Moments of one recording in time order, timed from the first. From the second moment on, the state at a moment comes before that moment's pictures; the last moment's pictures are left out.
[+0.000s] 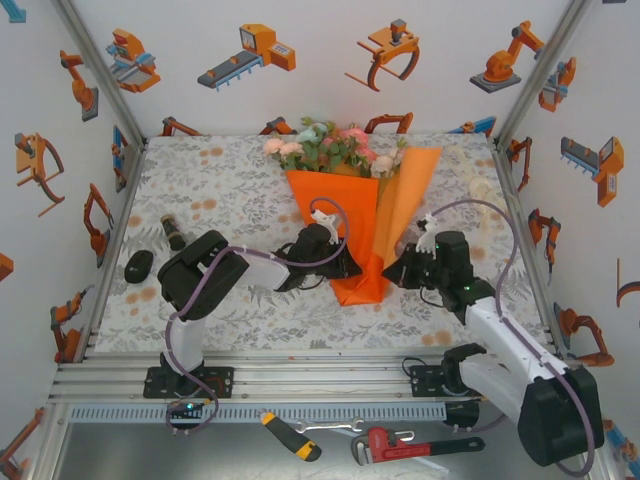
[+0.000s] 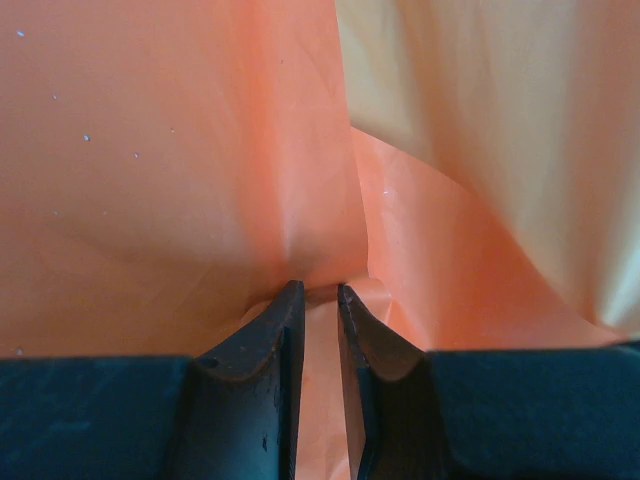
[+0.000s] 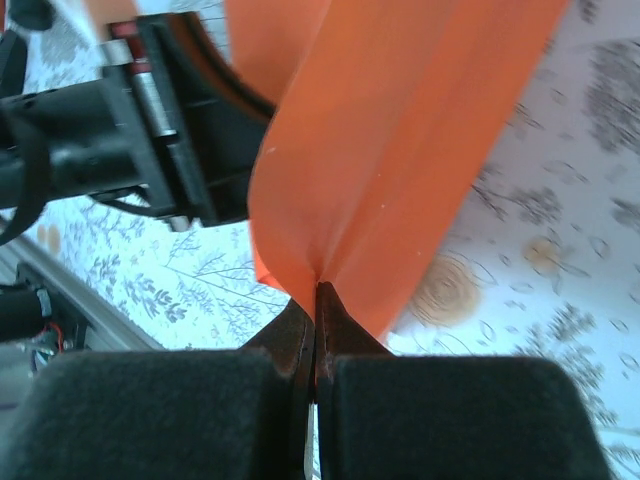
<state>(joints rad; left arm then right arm) -0.91 1.97 0.92 0.53 0.20 -0.80 0.30 0.94 0.44 -0.11 -0.45 0.44</state>
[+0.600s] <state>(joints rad) -0.89 1.97 0.85 0.64 0.21 -0.89 0.41 1.43 0.46 0.43 -0.51 0.68</state>
